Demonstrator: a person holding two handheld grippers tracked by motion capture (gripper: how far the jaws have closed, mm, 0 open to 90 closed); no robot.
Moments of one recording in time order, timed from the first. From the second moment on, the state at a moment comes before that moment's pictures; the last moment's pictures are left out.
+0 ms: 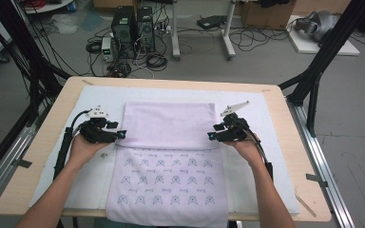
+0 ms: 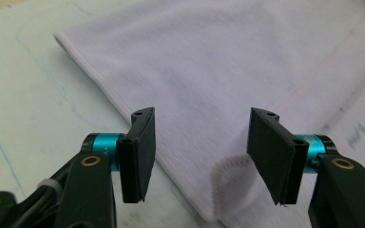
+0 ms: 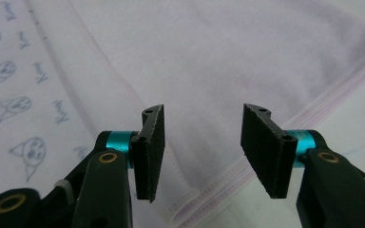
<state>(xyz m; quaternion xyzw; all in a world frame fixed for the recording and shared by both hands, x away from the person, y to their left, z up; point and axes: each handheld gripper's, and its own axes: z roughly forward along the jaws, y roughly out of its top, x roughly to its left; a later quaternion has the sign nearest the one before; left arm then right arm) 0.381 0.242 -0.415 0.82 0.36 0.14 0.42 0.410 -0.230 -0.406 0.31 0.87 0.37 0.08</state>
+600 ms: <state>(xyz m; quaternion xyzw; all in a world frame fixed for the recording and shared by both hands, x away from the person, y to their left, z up) 0.356 0.243 -0.433 0.85 0.32 0.09 0.41 0.379 -0.237 -0.431 0.29 0.88 0.38 0.03</state>
